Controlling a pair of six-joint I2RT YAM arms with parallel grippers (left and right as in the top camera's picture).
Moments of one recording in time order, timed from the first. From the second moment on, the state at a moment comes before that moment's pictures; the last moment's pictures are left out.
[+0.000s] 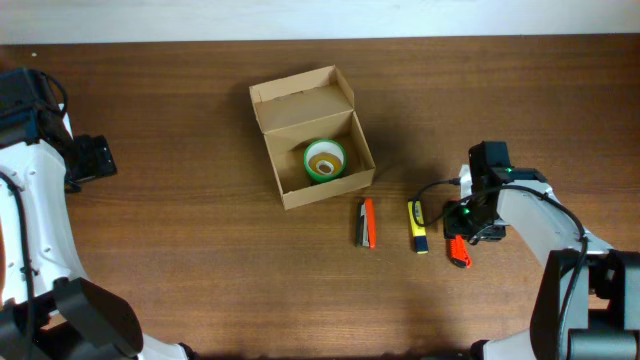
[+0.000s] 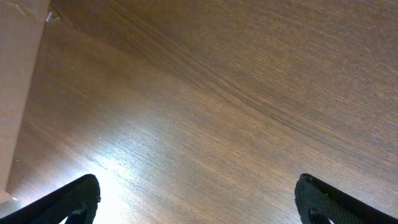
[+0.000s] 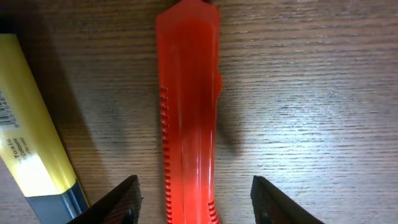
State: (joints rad) left arm 0.40 1.70 1.62 -1.16 -0.27 0.03; right arm -0.05 1.66 0.92 -0.81 -0.01 0.02
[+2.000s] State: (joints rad) left arm 0.40 1.70 1.62 -1.16 -0.27 0.03; right arm 0.04 1.72 1.08 -0.85 0.06 0.07
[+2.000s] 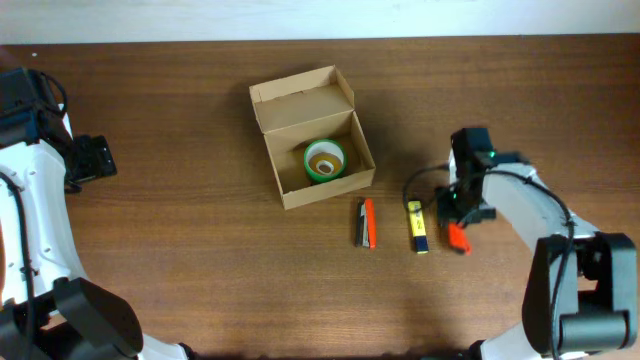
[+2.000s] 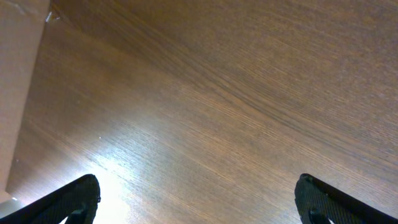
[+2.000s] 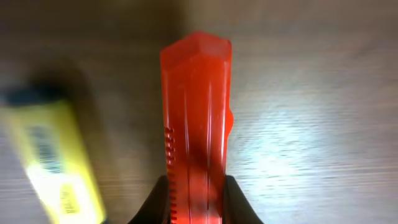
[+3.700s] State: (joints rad) left arm 0.40 1.70 1.62 -1.16 -0.27 0.03; right arm 0.67 2.04 1.90 -1.14 0.12 -1.00
